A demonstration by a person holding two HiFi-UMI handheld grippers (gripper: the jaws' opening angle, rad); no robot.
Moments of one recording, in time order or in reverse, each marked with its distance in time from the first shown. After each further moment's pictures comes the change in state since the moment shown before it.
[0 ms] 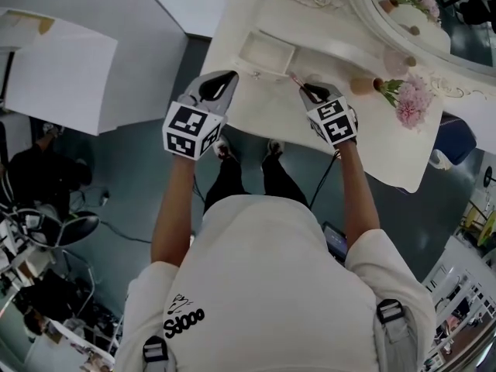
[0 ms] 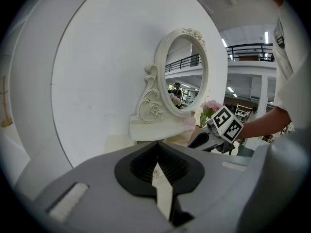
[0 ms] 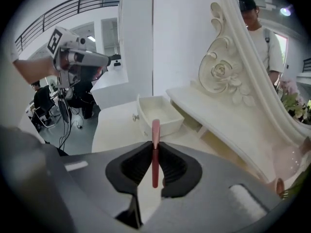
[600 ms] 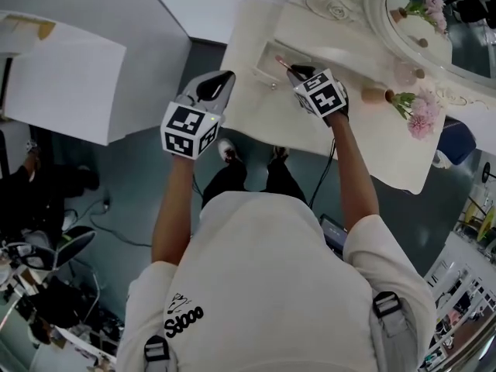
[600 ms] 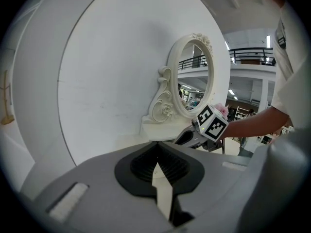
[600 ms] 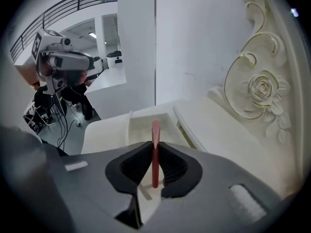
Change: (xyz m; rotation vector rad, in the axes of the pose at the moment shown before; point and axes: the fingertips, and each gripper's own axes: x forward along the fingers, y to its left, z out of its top) left arm -0.015 0.066 0.004 -0.026 -0.003 -0.007; right arm 0.074 -0.003 0.089 -0.038 0.038 0.029
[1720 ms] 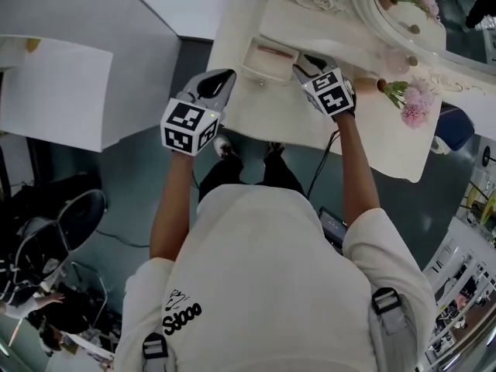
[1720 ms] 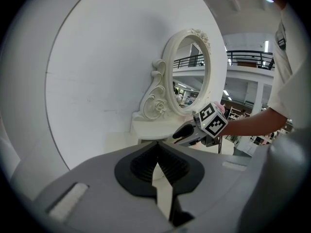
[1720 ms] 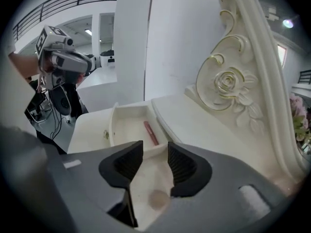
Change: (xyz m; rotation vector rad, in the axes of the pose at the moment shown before) left arm 0.028 -0.019 -0.003 -0.011 0.032 -0.081; right arm -0.029 -0.042 -0.023 0.002 -0.033 -0.116
